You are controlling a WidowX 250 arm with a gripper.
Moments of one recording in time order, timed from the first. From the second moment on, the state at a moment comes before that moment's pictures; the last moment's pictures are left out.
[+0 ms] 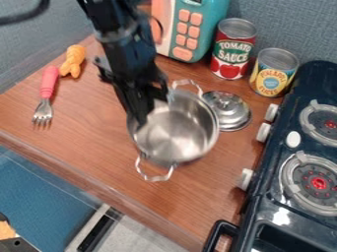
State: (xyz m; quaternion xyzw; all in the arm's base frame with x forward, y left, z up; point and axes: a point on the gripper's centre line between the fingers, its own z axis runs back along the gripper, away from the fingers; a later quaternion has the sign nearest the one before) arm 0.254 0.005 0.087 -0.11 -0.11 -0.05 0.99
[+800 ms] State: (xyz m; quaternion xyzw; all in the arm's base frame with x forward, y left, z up) arm 0.249 -0.036 0.025 -0.11 -0.04 -0.14 0.98
